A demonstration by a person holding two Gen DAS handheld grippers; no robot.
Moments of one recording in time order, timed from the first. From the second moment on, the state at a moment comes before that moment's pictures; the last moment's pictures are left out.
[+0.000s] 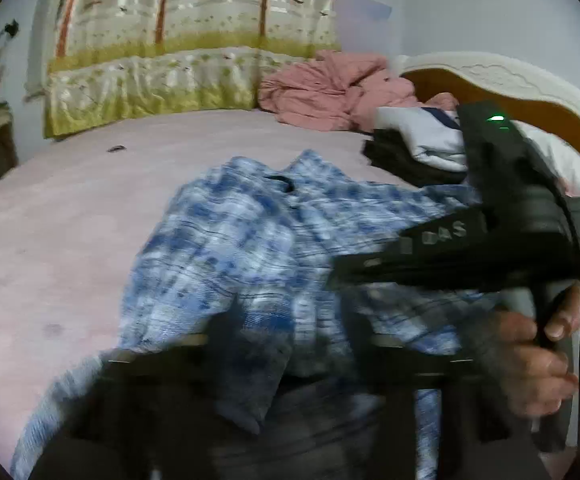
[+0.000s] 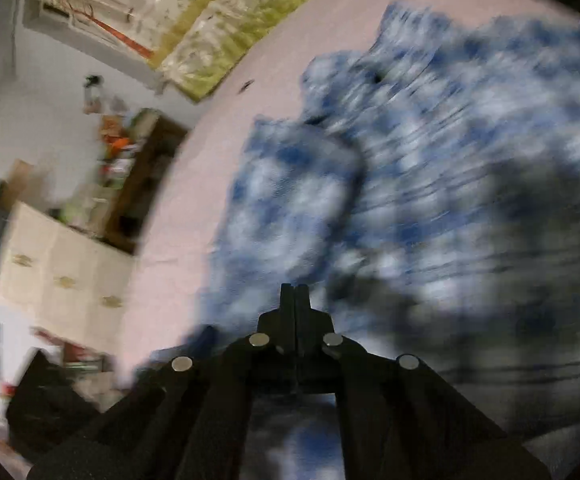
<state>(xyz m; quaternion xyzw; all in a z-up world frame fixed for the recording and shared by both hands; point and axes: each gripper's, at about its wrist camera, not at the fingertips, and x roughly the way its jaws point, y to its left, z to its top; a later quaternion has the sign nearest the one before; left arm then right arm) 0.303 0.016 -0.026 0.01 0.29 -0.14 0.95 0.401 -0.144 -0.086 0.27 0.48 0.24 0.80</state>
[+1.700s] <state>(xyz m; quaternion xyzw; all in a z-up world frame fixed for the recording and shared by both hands) 0.347 0.168 -0.026 -0.07 0.32 0.09 0.94 0.386 -0.283 -0.034 0.02 0.37 0.02 0.93</state>
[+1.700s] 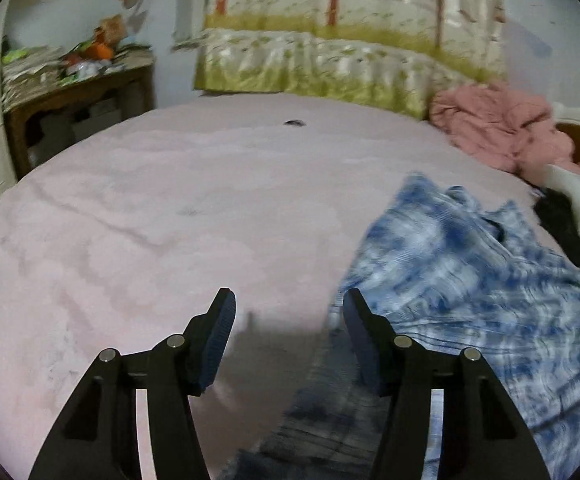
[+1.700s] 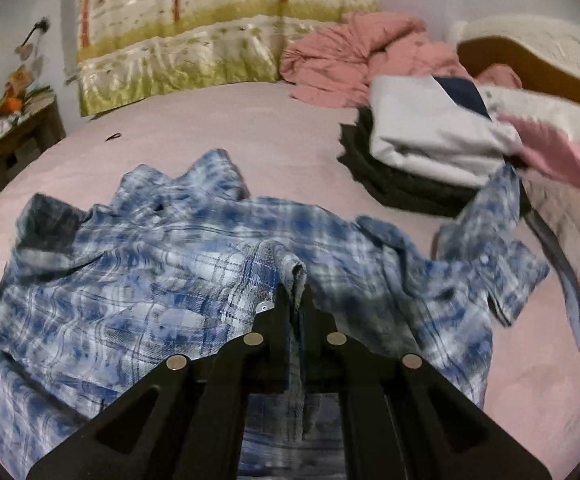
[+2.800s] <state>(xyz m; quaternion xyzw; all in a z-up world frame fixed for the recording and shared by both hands) 0.309 0.086 0.005 -0.05 0.22 0.01 0.97 0.341 -0.441 0.000 0.18 0.29 -0.07 0.94</state>
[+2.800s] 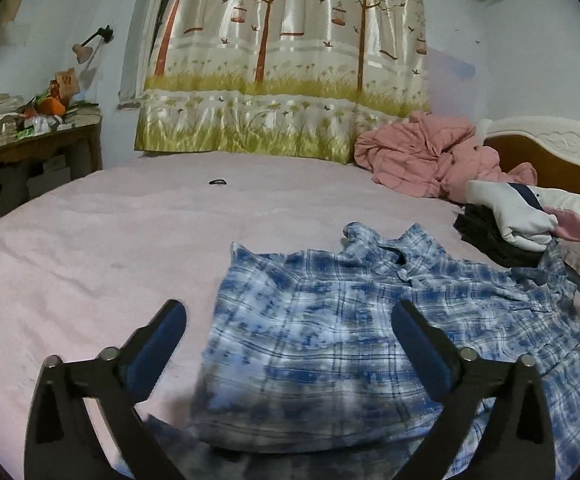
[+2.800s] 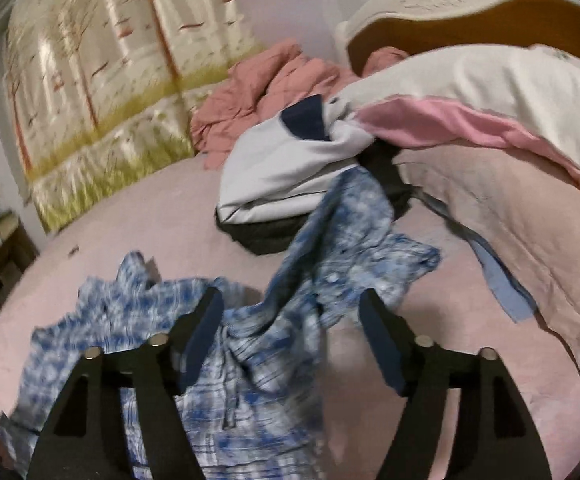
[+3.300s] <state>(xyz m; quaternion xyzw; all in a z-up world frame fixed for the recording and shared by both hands) 0.328 0.053 -0.026 0.03 0.26 0.02 0.96 0.396 -0.503 -0.077 0.26 0.38 -0.09 0.88</state>
